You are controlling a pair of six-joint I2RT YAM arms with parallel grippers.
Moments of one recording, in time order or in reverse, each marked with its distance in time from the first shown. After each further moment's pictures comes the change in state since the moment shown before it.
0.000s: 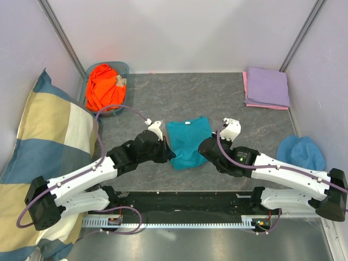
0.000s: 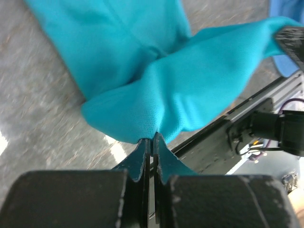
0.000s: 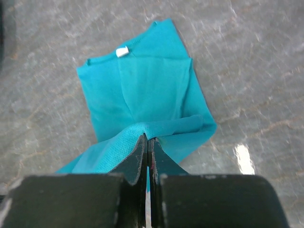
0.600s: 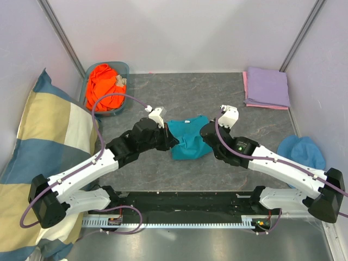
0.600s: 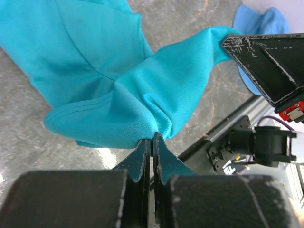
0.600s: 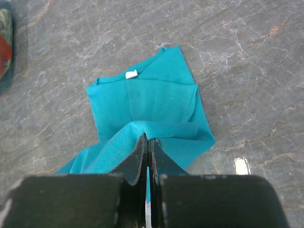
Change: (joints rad) left arm 0.053 0.059 0.152 0.035 0.034 0.076; right arm -0.129 0.051 0.086 0.137 -0.057 -0.217
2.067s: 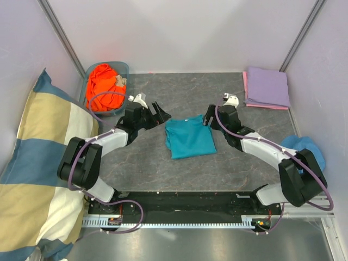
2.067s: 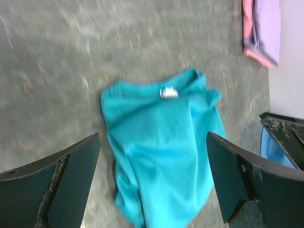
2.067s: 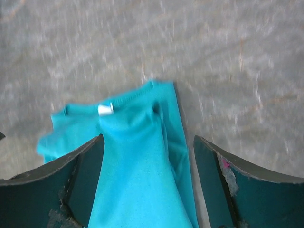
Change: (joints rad) left arm 0.502 0.496 -0.060 0.591 0.229 -0.038; right arm -0.503 0.282 -0.180 0.675 -0.549 -0.399
